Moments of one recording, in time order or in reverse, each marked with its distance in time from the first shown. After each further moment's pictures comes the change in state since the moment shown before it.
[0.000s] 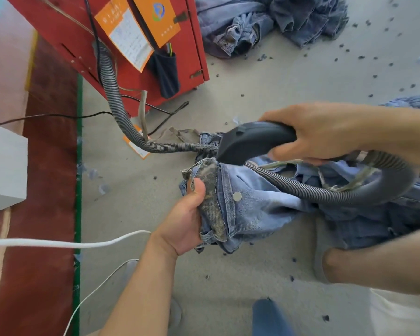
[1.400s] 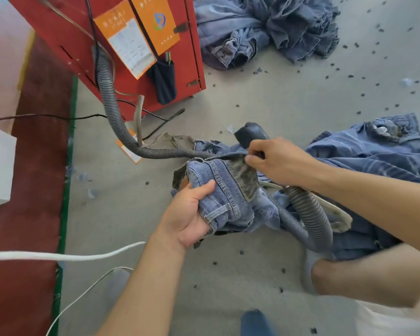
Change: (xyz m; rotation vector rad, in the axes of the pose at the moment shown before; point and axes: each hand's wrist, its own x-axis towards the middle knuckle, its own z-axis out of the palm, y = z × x) left_hand 0.029 0.012 0.022 -0.249 0.046 0.080; right_hand 0.039 0.023 0.067 -0.043 0.268 0.270
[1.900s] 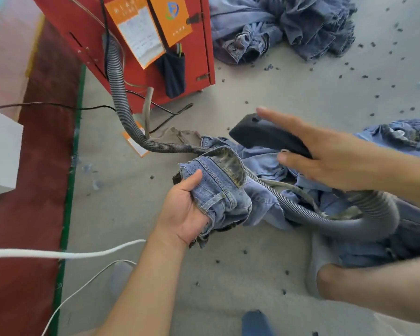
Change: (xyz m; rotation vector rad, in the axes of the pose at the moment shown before) left_hand -0.003 0.012 -0.014 -0.162 0.026 0.004; right_hand -0.040 0.002 -0.056 0.063 -0.097 -0.218
